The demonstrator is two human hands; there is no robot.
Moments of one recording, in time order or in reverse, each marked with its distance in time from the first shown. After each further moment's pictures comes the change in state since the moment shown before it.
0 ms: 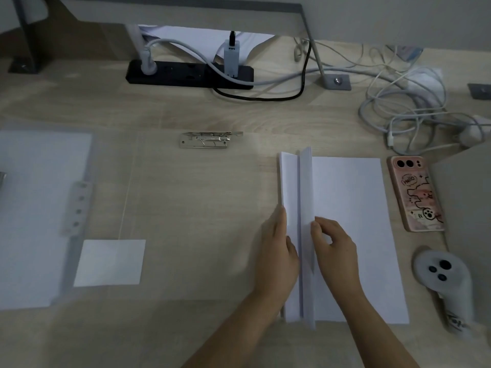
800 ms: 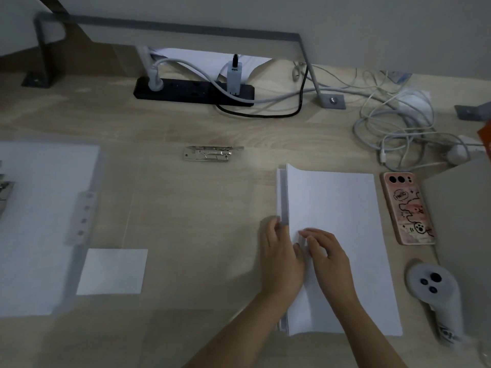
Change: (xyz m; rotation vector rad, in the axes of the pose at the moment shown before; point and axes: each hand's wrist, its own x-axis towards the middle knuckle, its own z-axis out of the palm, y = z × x) left_hand 0.014 0.011 0.009 0.150 0.063 -0.030; right_hand 0.000 0.001 -0.003 0.087 -0.093 -0.015
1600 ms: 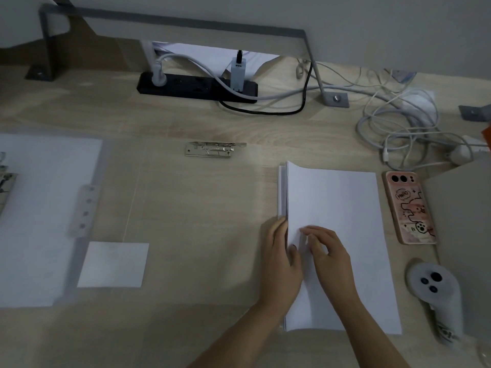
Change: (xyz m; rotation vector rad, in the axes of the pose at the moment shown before) left_hand -0.017 -0.010 0.003 -0.324 0.102 0.050; right_hand 0.001 0.002 -0.001 -0.031 -0.007 -0.036
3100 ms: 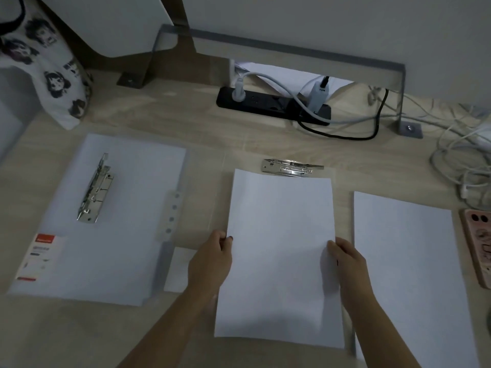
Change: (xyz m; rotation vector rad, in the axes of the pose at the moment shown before) left_hand 0.041 -0.073 -0.233 0.392 0.047 -0.409; right_hand 0.005 -0.073 0.096 0.259 -0.020 0.450
